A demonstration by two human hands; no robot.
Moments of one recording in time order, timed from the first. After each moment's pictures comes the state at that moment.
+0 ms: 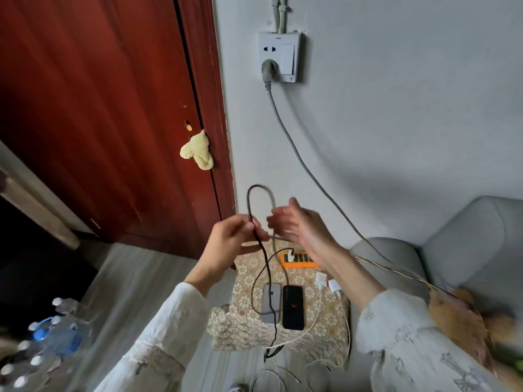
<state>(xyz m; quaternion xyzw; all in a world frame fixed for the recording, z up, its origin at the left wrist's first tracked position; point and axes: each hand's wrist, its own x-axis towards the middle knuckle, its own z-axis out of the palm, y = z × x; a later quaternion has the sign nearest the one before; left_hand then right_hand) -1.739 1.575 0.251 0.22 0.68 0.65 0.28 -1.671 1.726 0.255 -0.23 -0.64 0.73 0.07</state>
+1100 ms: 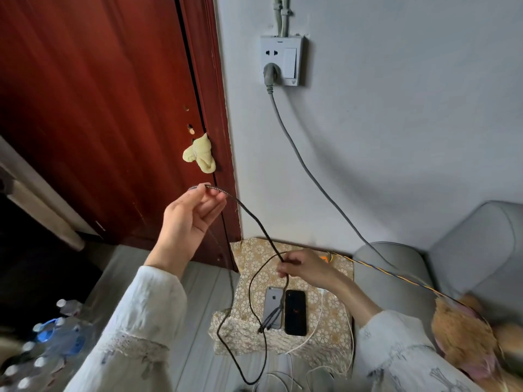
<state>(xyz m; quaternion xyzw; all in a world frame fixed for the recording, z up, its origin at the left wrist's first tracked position) -1.785 1.556 0.296 0.01 0.47 0.85 0.25 -1.647 1.734 0.209 -0.16 -0.82 0.54 -0.11</state>
